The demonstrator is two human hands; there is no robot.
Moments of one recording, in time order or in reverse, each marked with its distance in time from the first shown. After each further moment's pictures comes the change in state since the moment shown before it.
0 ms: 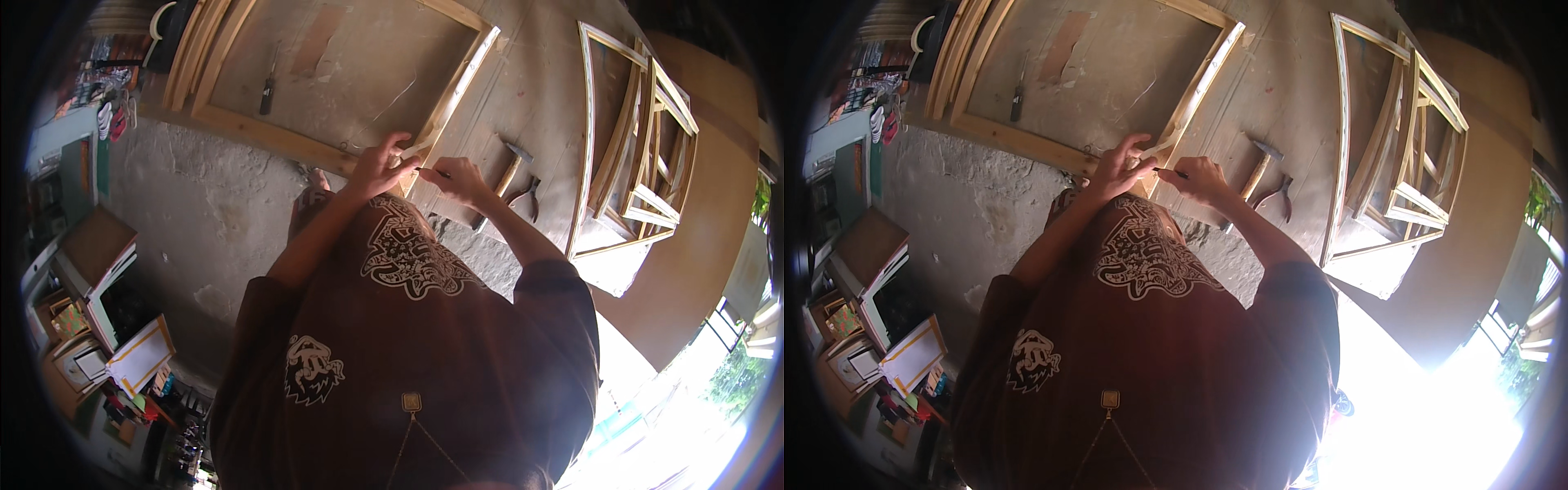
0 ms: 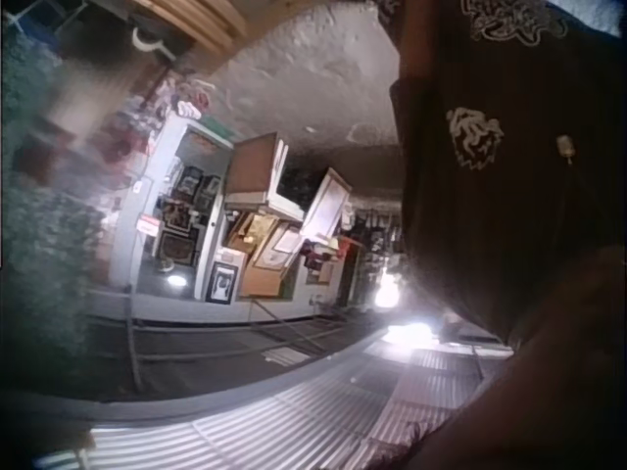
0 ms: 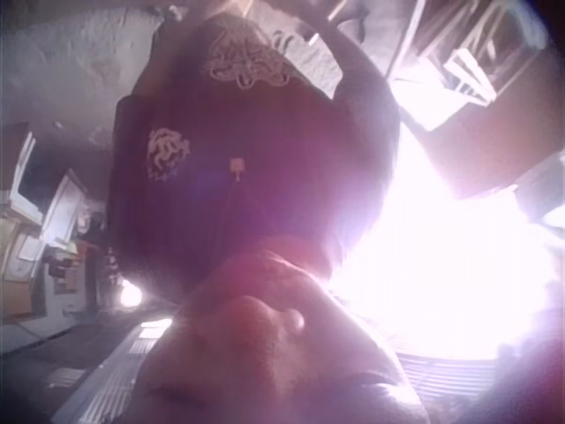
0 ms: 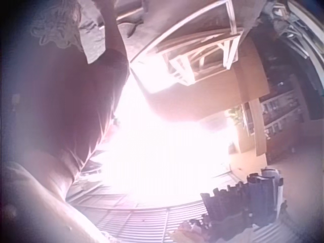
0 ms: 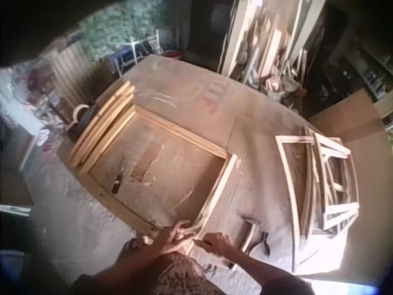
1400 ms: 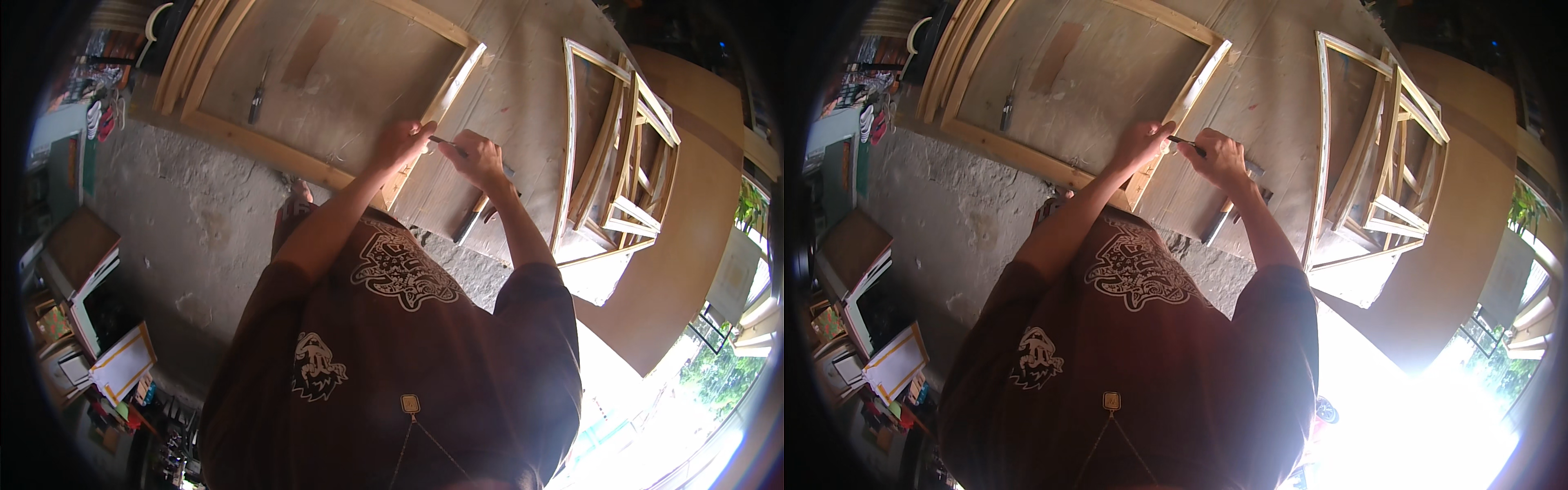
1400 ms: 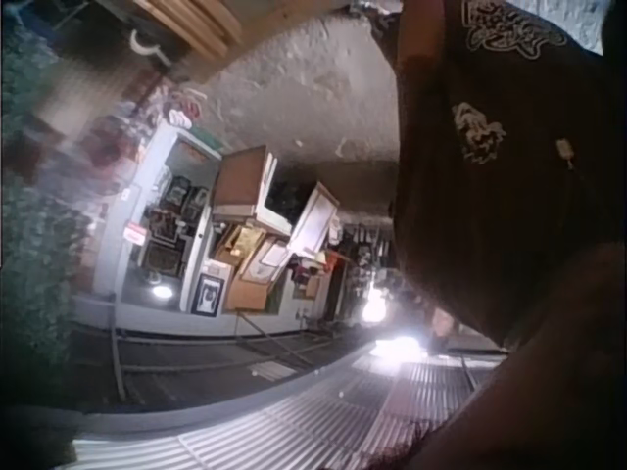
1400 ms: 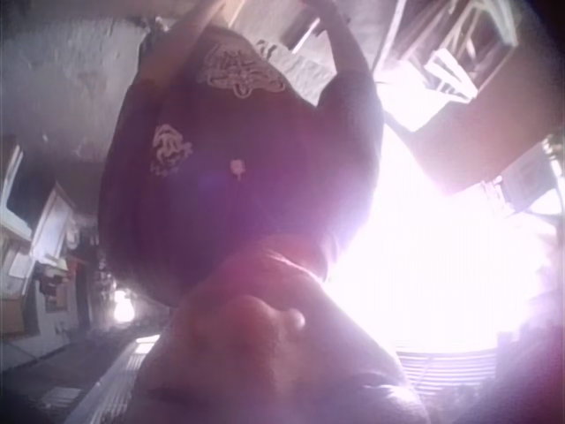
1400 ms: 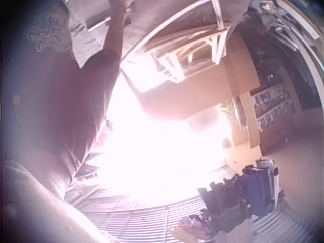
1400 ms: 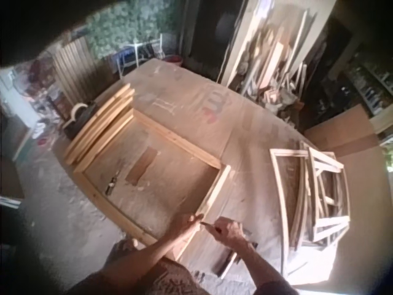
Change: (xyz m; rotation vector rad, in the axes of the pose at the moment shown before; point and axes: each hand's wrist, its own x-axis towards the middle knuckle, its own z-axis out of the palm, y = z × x) left_hand 0.084 0.026 0.038 0.003 -0.115 -0.380; right_hand 0.016 0.018 -0.068 -0.236 0.394 -0.155
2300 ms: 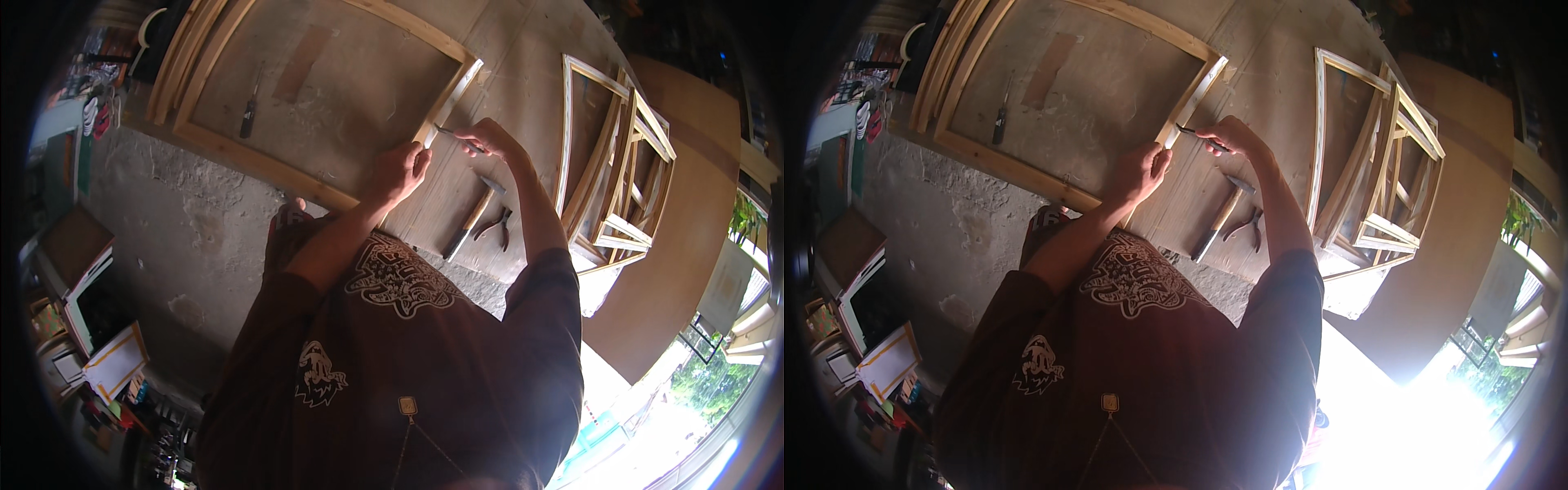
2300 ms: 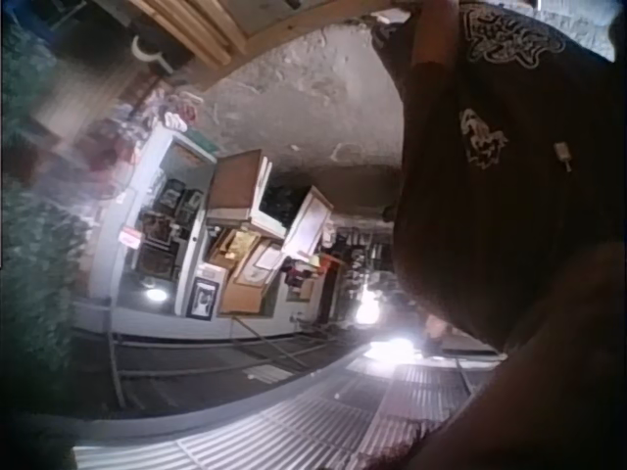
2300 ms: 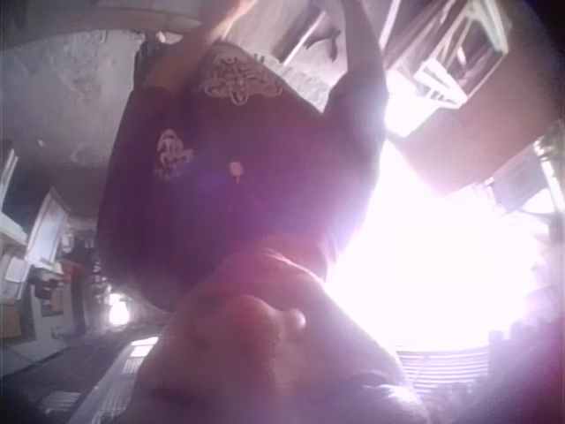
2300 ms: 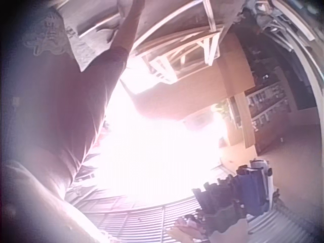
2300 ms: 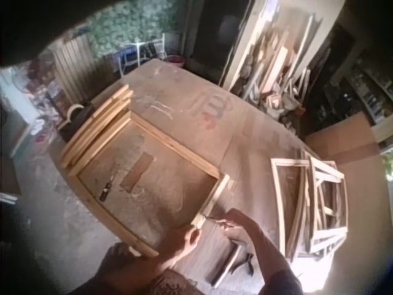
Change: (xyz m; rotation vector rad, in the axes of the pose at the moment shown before) left_hand -0.013 -0.001 0.025 0.297 0.485 0.597; right_hand 0.088 0.066 -0.033 0.431 -0.563 0.356
